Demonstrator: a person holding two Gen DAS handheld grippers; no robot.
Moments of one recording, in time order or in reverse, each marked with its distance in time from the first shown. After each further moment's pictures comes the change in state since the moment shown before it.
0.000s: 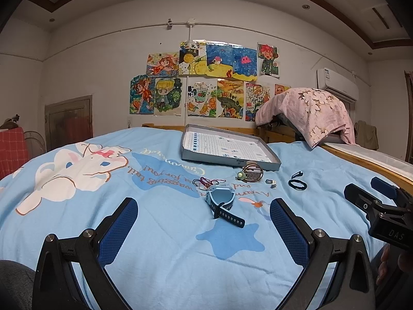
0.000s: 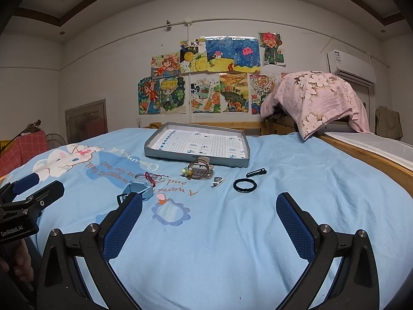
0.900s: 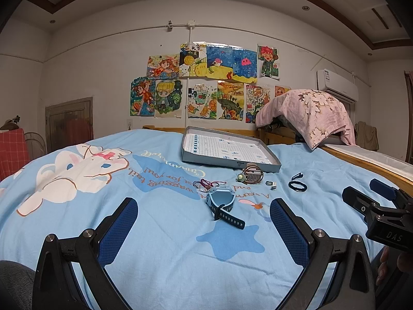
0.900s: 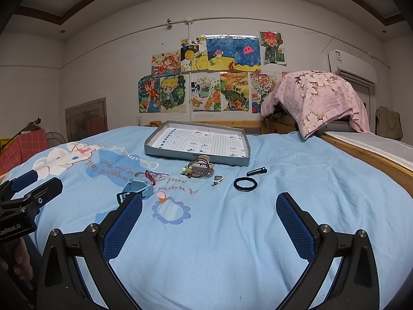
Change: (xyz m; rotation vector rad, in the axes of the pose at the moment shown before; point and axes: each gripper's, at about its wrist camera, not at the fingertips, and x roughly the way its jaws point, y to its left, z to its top) left arm -0.001 -0.005 0.000 0.007 -0.008 0.004; right arm 0.001 0.002 -0.002 -0.001 0.004 0.001
